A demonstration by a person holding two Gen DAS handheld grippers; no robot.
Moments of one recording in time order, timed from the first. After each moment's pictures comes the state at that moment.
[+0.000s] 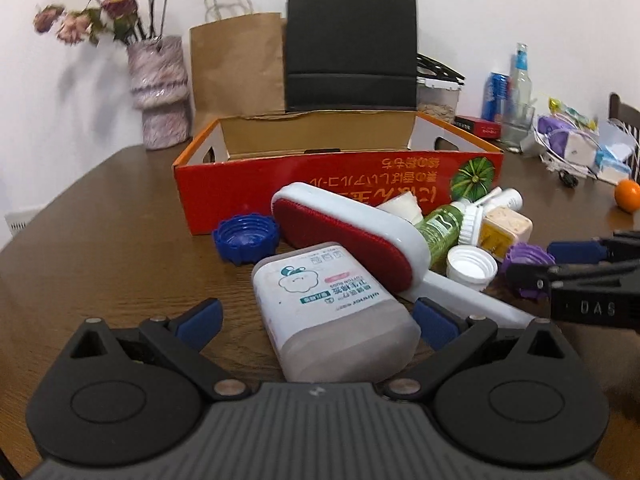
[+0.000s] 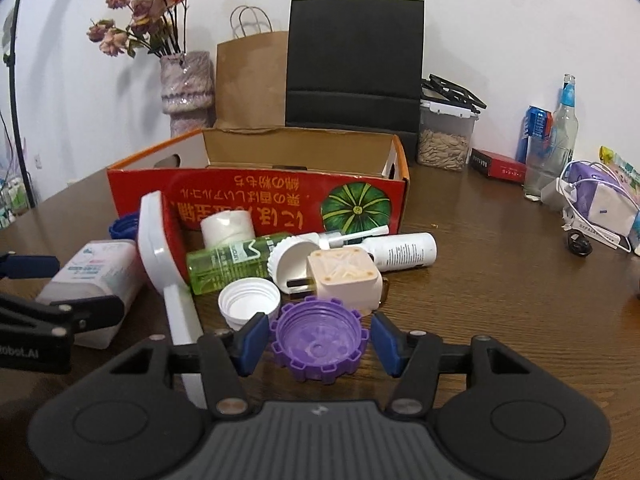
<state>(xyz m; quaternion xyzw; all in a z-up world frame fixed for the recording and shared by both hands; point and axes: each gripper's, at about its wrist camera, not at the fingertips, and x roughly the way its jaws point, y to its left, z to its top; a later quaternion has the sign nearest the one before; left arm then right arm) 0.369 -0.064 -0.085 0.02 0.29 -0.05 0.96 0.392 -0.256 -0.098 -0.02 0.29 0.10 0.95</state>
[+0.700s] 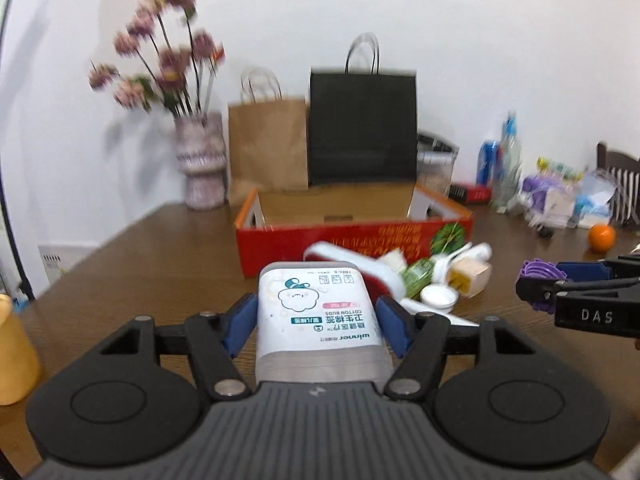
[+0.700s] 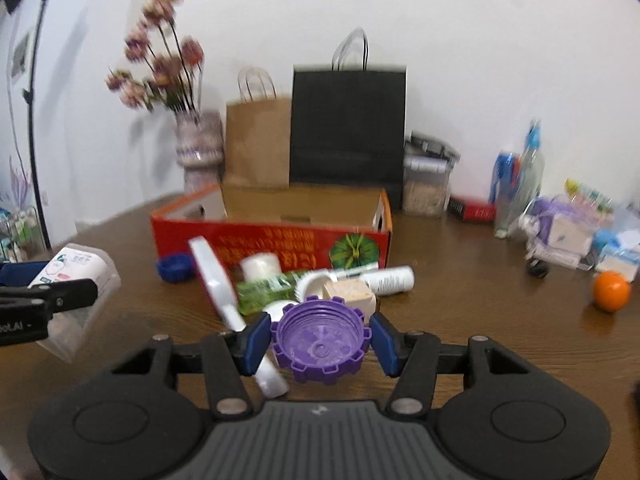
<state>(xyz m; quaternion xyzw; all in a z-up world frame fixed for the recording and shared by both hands) 0.242 -0.050 -0.031 0.02 0.17 -0.03 0.98 0.268 -0.252 -0.047 -0.01 0.20 0.08 0.98</state>
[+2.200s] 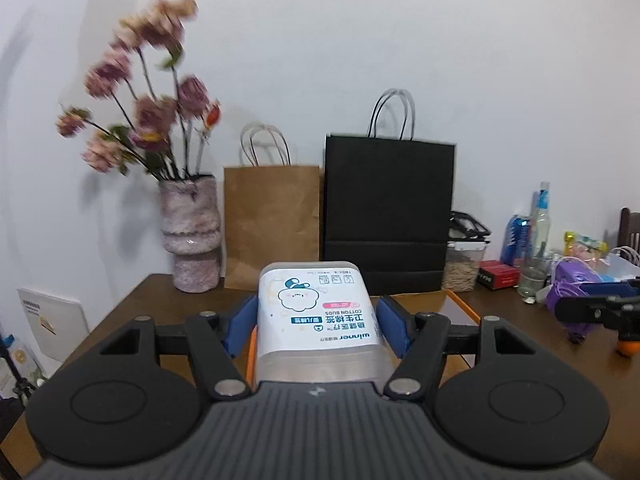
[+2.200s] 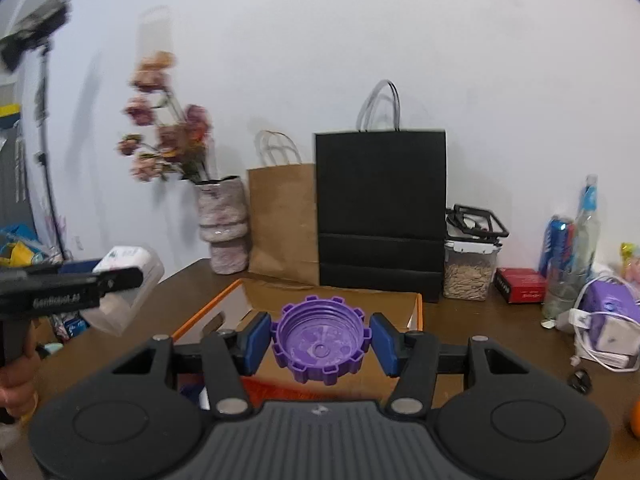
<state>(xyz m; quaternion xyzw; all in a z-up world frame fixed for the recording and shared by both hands) 0.441 -0.016 0.072 0.00 0.17 -0.05 0.98 0.468 -0.275 0.067 0.03 0.22 0.16 0.96</state>
